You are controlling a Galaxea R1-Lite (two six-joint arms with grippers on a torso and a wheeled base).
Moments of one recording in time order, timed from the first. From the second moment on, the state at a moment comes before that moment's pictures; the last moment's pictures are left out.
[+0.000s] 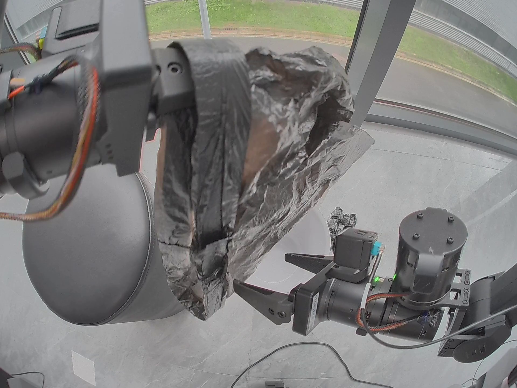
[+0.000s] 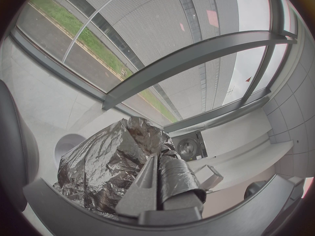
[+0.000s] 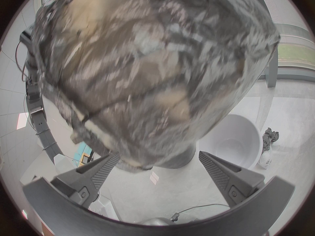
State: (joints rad) left arm -0.94 1.37 -1.31 0.01 -0.11 -0.66; right arm 0.95 1.71 -0.64 -0.87 -0.03 0.35
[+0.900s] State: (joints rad) left arm -0.96 1.48 -1.35 -0.13 0.21 -0.69; right arm 1.05 1.83 -0.66 -0.87 -0.29 0.36
